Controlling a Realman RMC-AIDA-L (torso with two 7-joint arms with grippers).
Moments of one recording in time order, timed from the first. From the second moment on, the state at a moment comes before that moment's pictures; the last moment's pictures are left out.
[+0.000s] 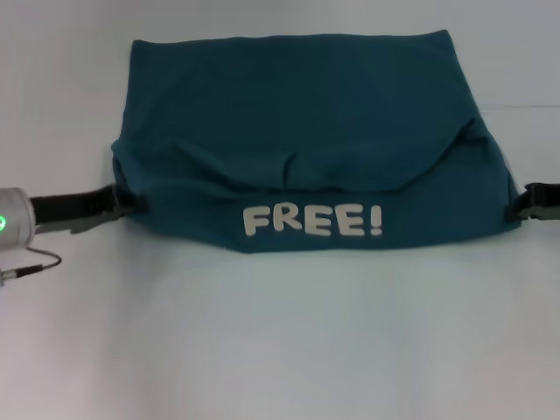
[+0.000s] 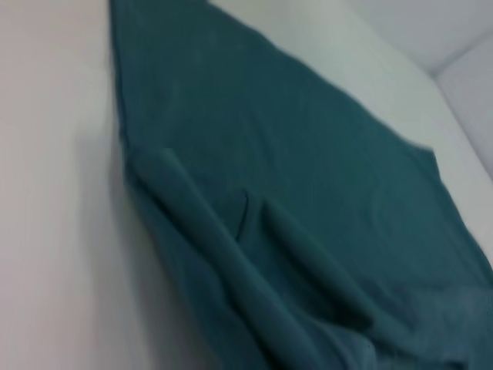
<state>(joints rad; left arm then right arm) -0.63 -2.04 0.59 0.60 2.22 1.13 -2.29 0.76 1.89 -0.70 -0.55 -2.52 -1.16 2.49</state>
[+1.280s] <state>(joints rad) -0.60 -1.99 0.44 0.79 2.56 1.67 -2.44 0.68 1.86 -0.54 -0.68 -2.54 -1.62 2.40</state>
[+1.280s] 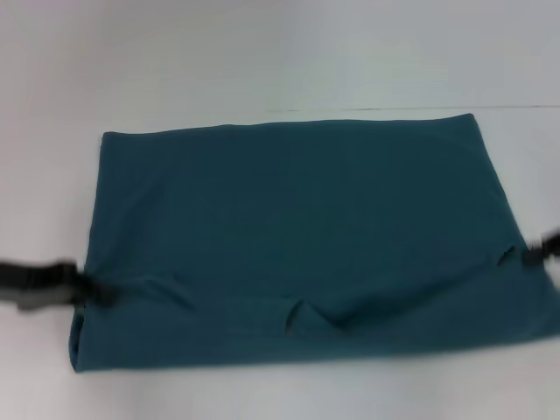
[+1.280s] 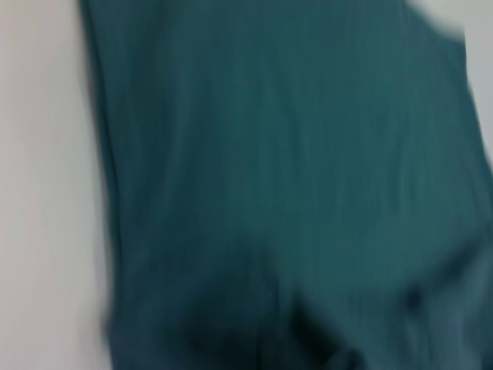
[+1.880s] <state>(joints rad) -0.83 -1.99 0.45 0.60 2.56 1.07 -2.52 0.79 1.93 -0.59 -0.62 -2.31 -0.96 2.42</state>
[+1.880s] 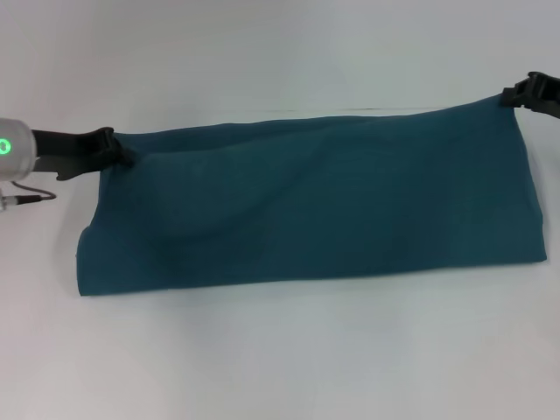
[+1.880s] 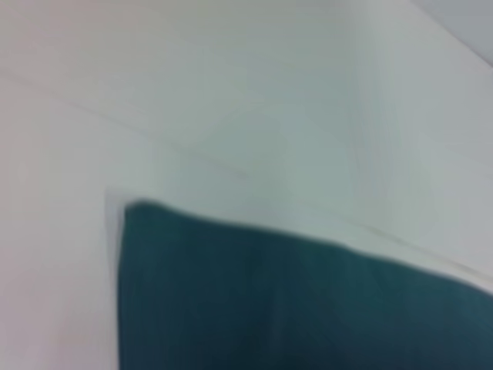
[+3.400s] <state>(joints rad) -0.90 -2.04 0.57 0.51 2.56 0.62 -2.64 0.96 1.92 -0.82 -0.43 -2.43 -0.60 2.51</state>
